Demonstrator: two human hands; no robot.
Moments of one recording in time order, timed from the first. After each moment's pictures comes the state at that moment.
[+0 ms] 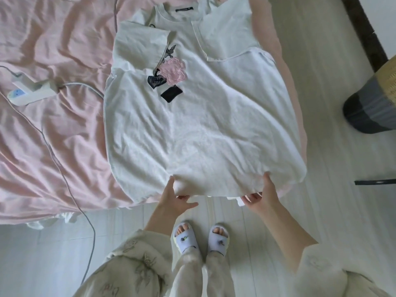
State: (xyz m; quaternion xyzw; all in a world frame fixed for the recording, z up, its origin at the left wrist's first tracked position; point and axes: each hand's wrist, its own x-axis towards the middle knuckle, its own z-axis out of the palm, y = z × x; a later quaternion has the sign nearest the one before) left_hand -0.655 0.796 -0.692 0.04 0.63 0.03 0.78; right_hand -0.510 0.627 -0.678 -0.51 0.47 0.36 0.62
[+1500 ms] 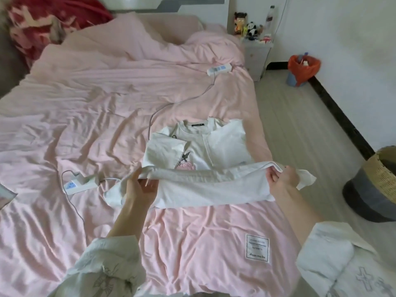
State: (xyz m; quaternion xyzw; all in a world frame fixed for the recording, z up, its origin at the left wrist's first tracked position) left_hand -0.539 0.979 -0.466 0.10 0.47 0.37 0.79; right_hand -0.303 0.764 -0.476 -0.51 0.31 0.19 0.78
